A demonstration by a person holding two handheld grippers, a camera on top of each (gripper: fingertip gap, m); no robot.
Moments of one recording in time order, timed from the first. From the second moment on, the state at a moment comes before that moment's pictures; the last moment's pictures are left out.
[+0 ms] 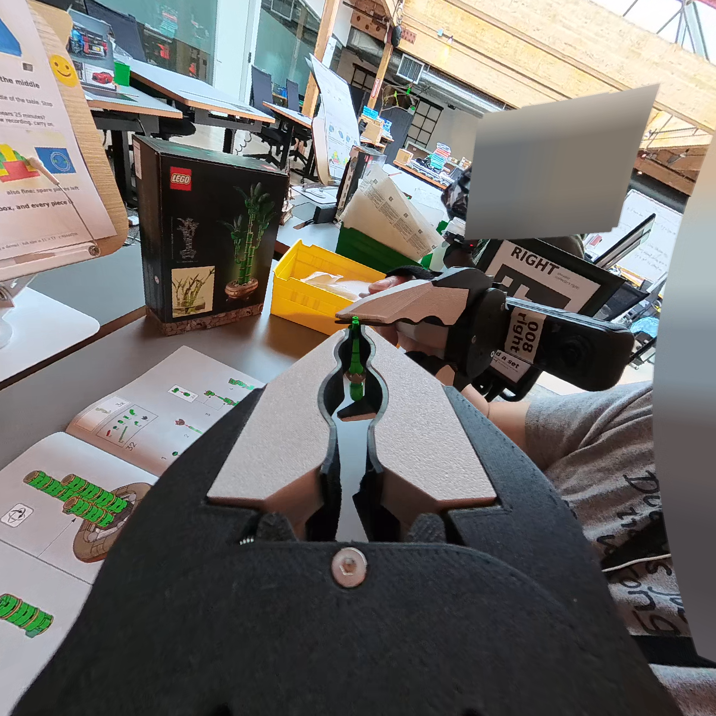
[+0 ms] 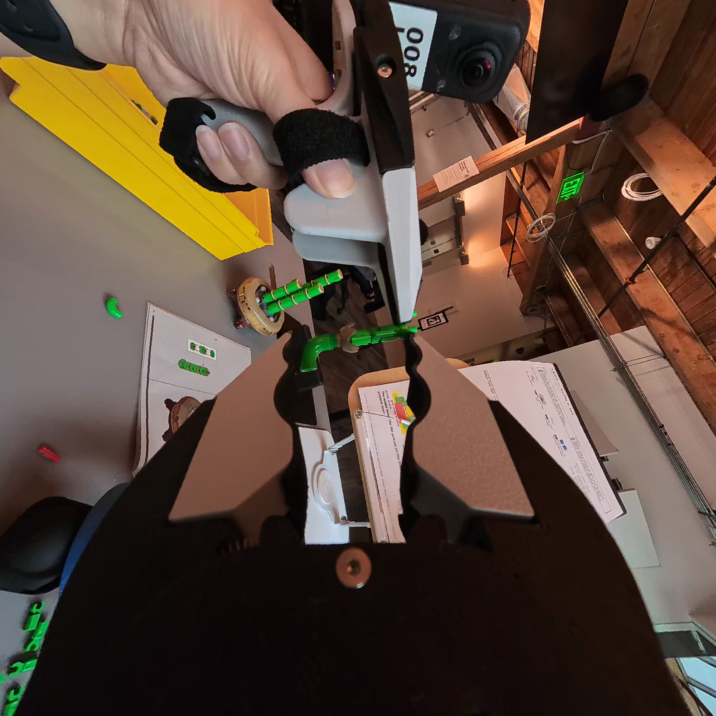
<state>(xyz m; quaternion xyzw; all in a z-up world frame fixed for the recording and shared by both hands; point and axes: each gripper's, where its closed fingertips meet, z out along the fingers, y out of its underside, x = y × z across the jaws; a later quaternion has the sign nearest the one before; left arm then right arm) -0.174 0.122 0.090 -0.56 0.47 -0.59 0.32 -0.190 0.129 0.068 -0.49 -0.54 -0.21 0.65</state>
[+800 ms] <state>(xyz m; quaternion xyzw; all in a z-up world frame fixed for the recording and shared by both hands) -0.175 0.122 0.093 -0.56 0.48 -0.59 0.33 -0.192 0.128 0.071 -0.49 -0.53 -0.19 0.66</state>
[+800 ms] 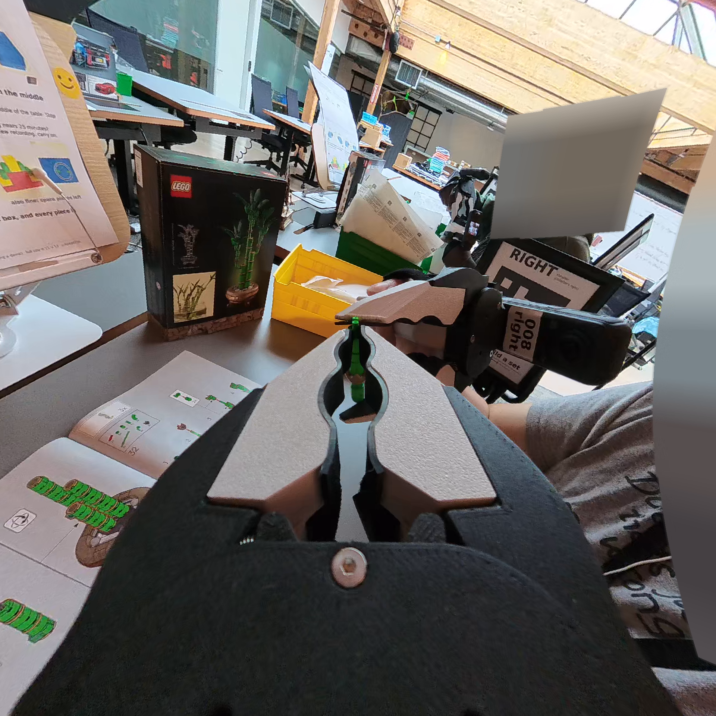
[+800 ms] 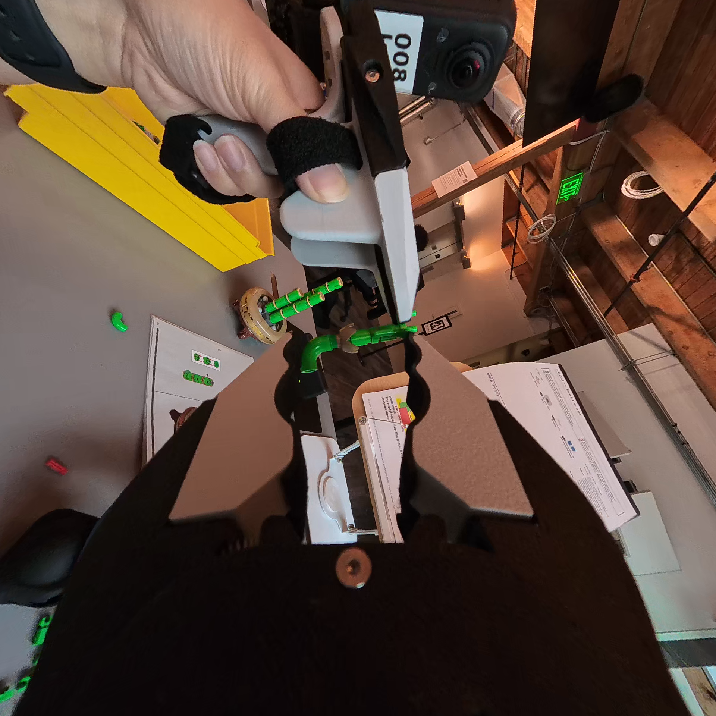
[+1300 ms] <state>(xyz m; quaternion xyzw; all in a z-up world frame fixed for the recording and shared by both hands) -0.174 0.122 0.094 -0.56 0.47 -0.60 0.33 -0.191 0.129 0.072 -0.49 -0.53 -0.21 0.66</state>
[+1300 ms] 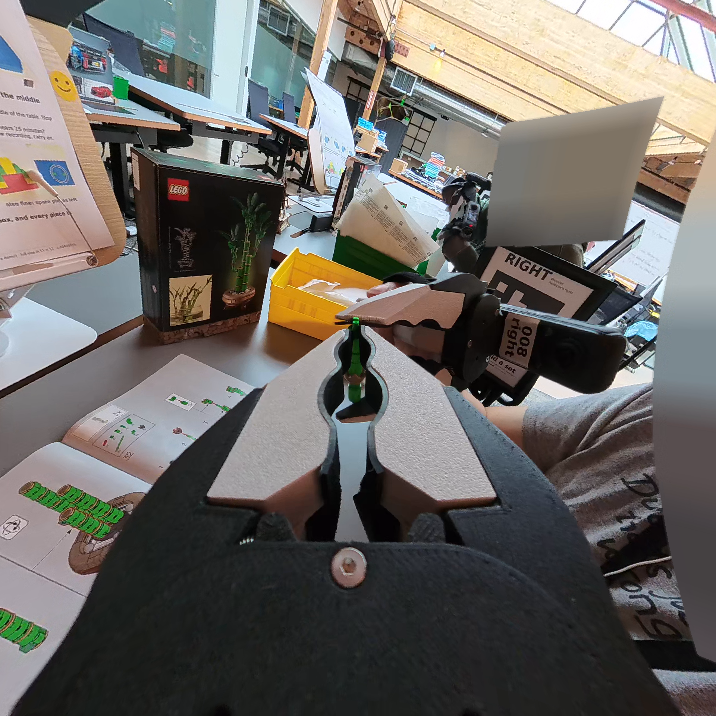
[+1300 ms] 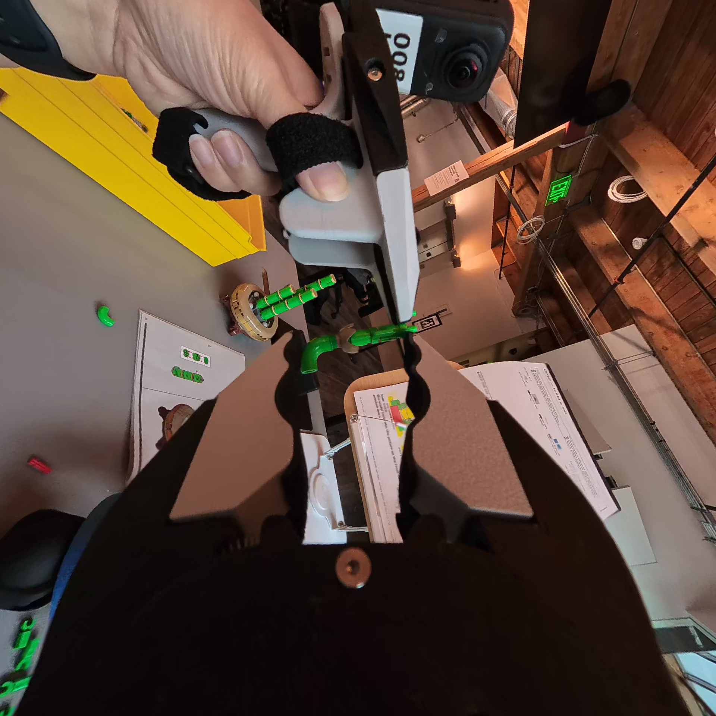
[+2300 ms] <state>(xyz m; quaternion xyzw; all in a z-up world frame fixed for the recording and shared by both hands) -0.171 0.125 0.100 -0.54 0.47 -0.60 0.36 -0.188 0.132 0.075 -0.49 -0.52 -0.20 0.67</state>
